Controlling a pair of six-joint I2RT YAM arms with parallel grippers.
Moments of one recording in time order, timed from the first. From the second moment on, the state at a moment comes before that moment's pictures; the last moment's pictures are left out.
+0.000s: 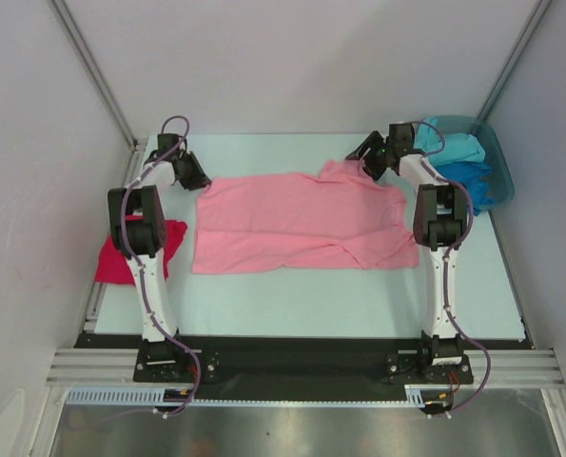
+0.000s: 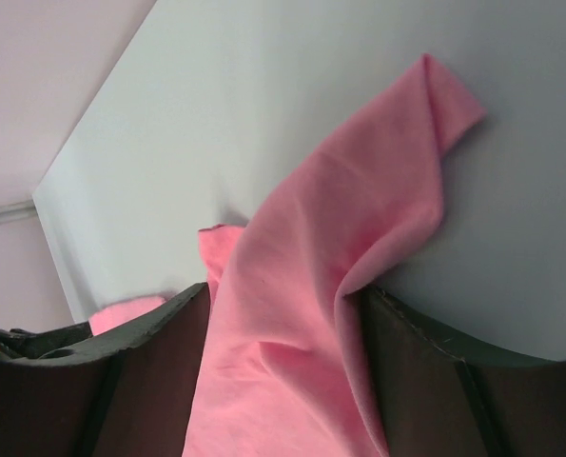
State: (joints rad) left arm 0.08 2.32 1.79 -0.38 0.27 -0.44; right arm 0.06 2.51 2.07 -0.27 -0.40 0.81
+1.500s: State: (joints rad) left arm 0.04 2.03 1.56 -0.21 0.13 -0.44; right arm 0.05 2.21 1.57 0.10 -0.26 0.75
